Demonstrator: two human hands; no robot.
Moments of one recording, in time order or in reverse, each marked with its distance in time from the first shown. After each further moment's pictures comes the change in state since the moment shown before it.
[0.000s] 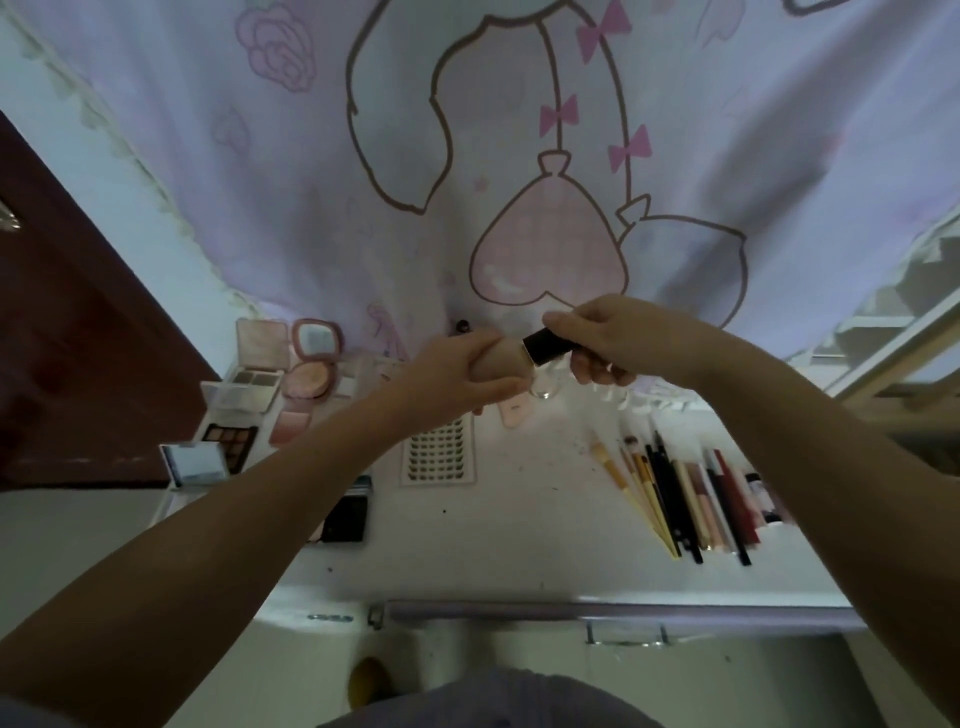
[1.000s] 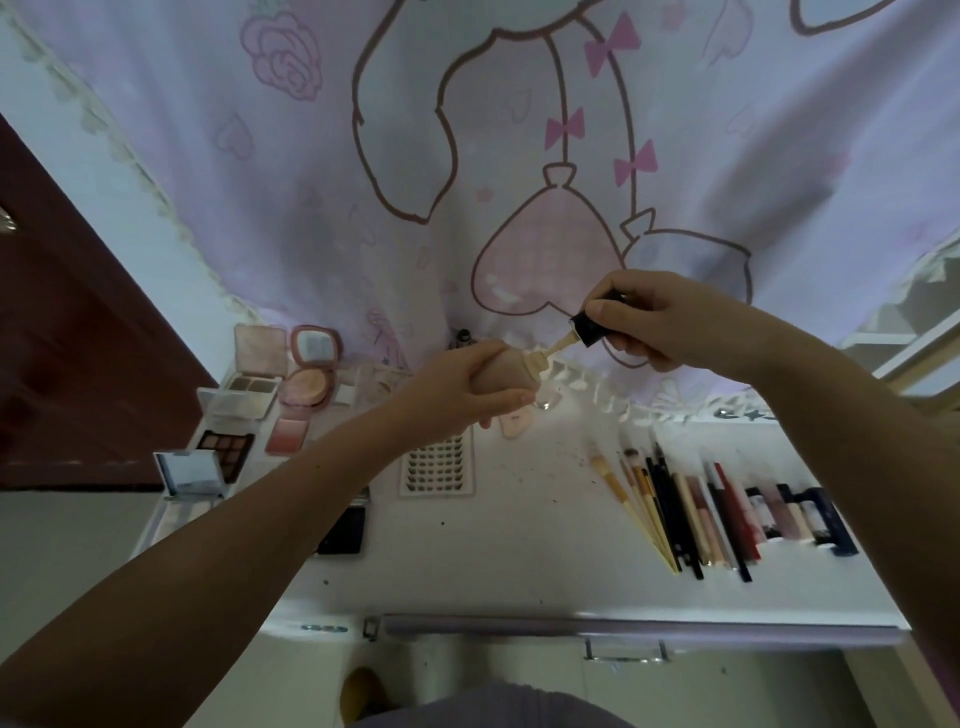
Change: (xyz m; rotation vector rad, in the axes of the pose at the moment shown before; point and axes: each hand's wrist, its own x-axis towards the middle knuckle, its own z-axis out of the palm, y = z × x) left_hand 0.004 -0.007 0.001 -0.136 -0.026 0.009; right_hand -0.011 0.004 -0.029 0.040 0.126 -0.117
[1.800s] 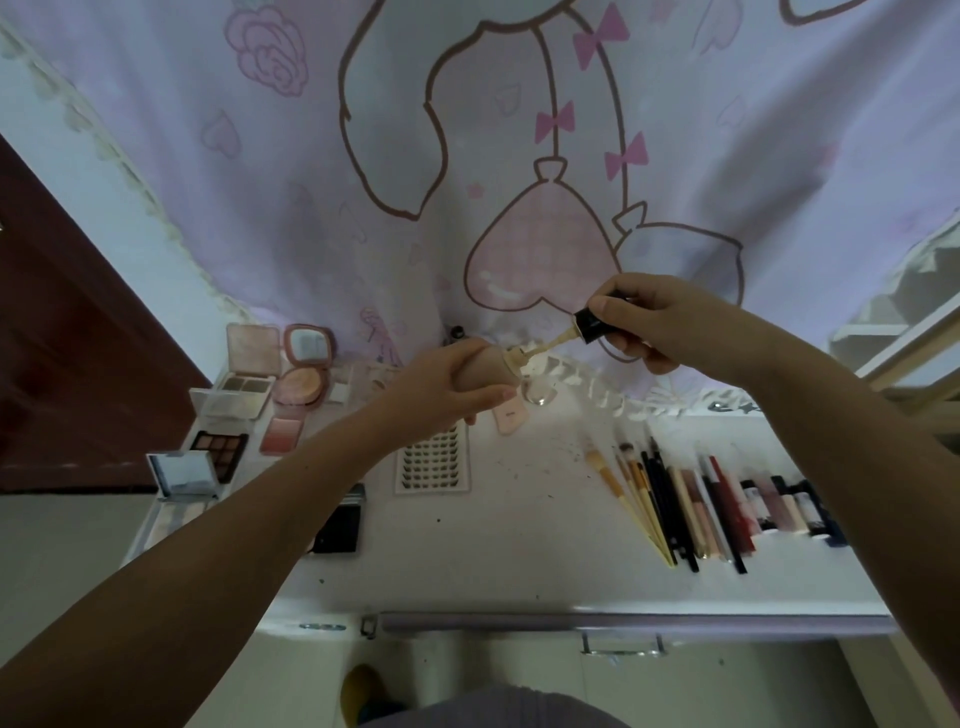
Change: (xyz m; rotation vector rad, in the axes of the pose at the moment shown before) left_hand -0.003 -0.004 -0.001 -0.028 0.033 -0.027; right_hand -0.003 0.013 0.000 0.120 0.007 0.029
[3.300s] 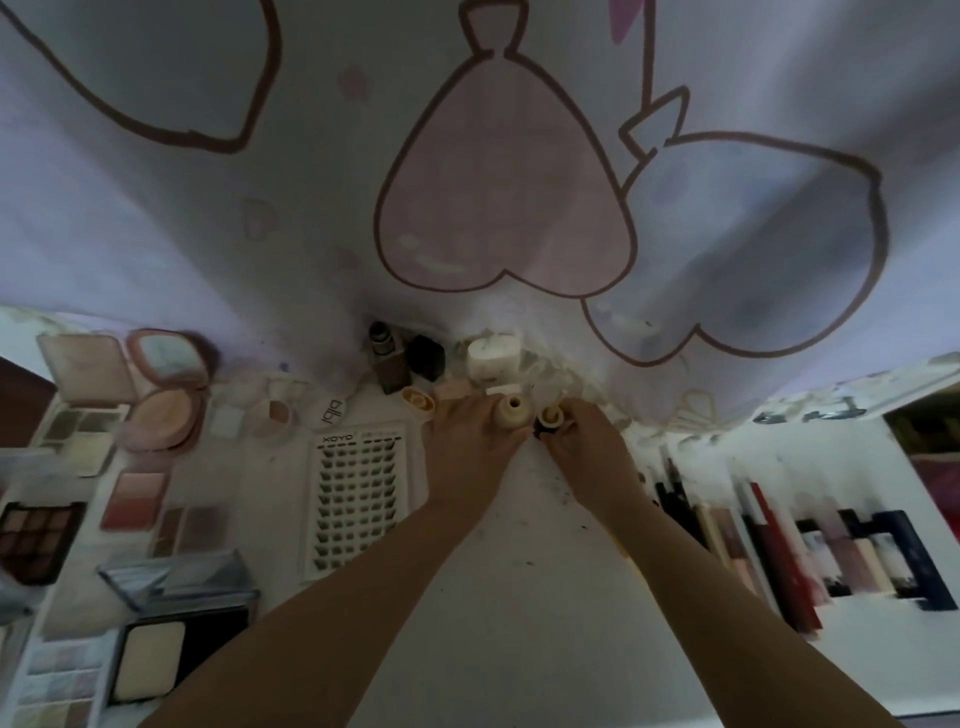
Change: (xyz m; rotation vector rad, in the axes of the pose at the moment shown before) left_hand 0.123 -0.160 0.158 0.328 0.437 -0.084; right_hand 0.116 0.258 0.124 -0.151 0.377 0.203
